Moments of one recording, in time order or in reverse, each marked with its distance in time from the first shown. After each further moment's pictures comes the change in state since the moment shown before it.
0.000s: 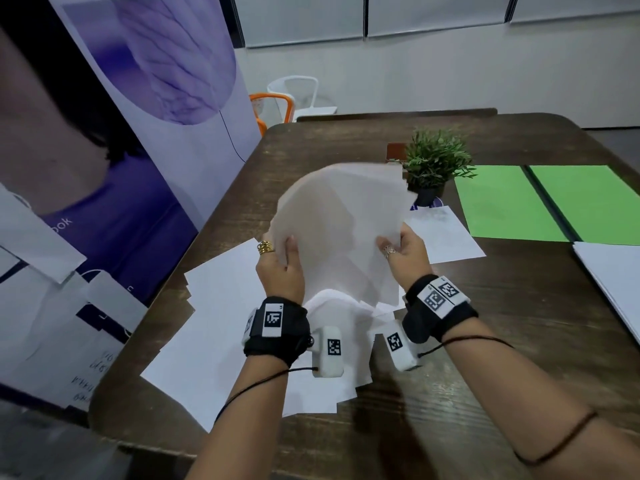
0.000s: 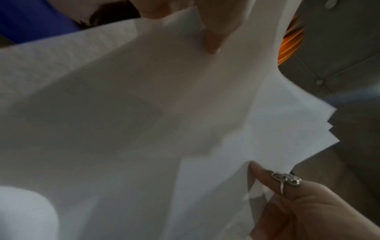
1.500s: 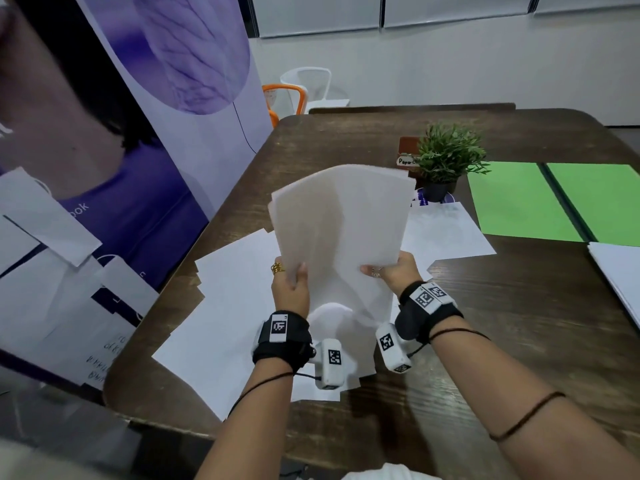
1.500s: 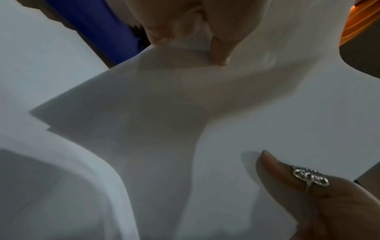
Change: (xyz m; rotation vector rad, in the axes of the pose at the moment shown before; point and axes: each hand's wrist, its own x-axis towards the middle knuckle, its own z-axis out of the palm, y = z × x) left_hand -0.023 -0.061 -0.005 0.017 -0.095 -0.209; right_hand -0.014 0.027 0.017 0.115 -0.083 0.324
